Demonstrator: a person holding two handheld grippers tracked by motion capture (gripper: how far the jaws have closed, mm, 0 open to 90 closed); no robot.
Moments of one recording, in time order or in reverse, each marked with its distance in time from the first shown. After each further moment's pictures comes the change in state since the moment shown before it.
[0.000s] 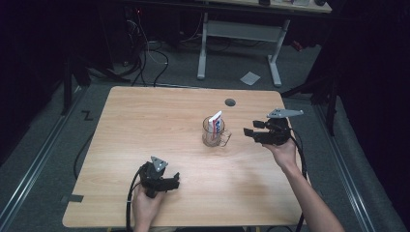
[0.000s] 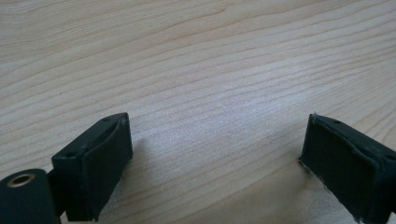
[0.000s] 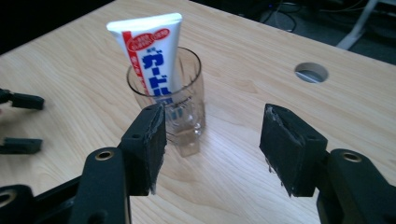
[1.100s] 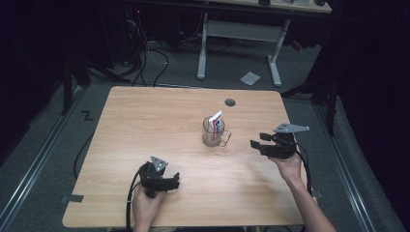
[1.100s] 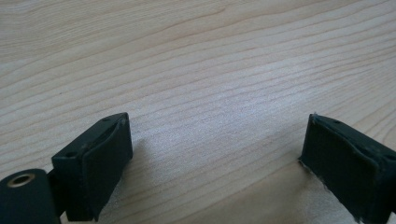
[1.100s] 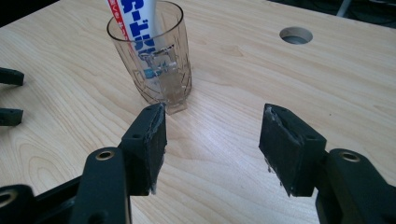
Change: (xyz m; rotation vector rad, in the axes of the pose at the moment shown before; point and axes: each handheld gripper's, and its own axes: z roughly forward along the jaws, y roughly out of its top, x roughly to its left) left arm 0.000 0.000 0.000 0.000 0.000 0.000; right arm -0.003 -0.048 -0.009 0.007 -0.039 0.039
